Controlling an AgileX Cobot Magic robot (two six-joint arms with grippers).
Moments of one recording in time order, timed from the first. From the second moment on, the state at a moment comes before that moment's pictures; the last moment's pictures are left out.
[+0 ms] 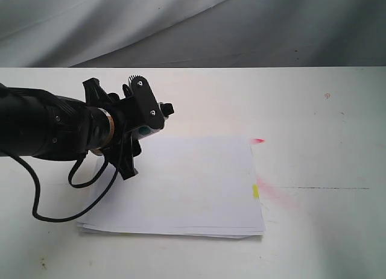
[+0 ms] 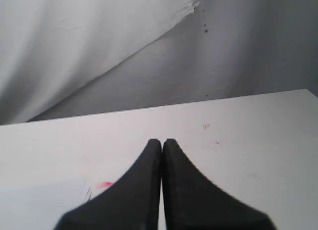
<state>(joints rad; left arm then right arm) -0.62 1.79 -0.93 1.28 0.36 -0.56 0.05 0.31 0.00 0.06 -0.14 0.09</state>
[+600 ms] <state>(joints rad) -0.62 1.79 -0.93 1.28 0.36 -0.56 0.05 0.43 -0.38 0.25 0.18 0.16</state>
